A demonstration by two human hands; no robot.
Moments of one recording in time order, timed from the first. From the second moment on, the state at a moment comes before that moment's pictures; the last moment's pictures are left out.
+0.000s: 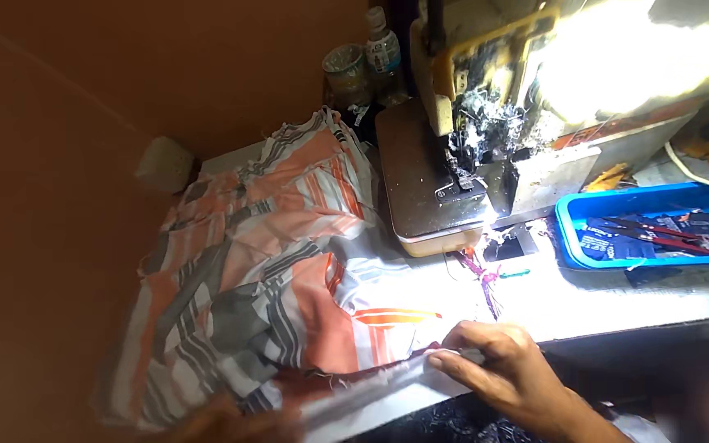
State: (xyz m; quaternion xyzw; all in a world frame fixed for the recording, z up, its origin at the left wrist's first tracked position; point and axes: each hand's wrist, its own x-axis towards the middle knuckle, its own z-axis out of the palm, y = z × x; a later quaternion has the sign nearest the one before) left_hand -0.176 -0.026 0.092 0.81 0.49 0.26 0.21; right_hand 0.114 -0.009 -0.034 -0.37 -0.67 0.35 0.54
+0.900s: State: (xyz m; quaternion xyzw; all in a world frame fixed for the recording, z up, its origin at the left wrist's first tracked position) left_hand -0.164 0.043 0.111 0.75 0.51 0.42 0.09; right_hand 0.078 0.022 -0.012 -0.42 -0.66 0.16 0.61
